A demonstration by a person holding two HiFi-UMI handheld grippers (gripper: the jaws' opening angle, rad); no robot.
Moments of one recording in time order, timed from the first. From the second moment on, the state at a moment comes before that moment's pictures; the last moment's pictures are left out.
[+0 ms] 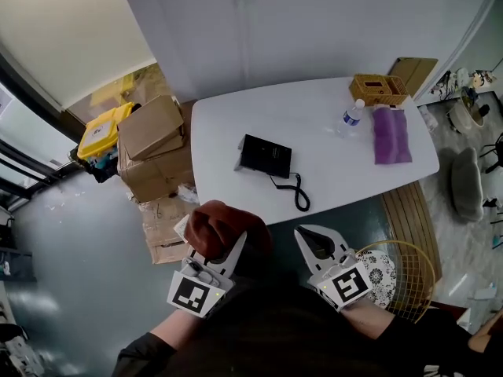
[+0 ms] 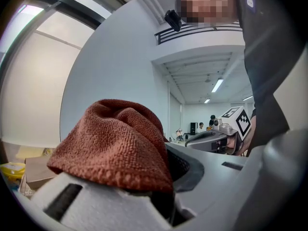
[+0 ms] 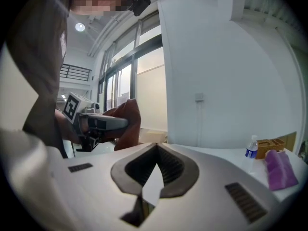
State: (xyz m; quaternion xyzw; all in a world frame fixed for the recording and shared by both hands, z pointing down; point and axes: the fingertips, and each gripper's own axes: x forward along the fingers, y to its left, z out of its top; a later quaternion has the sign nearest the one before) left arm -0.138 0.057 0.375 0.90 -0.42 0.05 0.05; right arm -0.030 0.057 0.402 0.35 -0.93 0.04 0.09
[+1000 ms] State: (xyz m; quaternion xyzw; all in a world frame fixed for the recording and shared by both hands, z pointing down) left arm -0.149 -0.120 0.501 0.87 -0.45 0.16 0.11; right arm 0.000 -0.076 0.455 0.36 -0.92 0.09 0.12
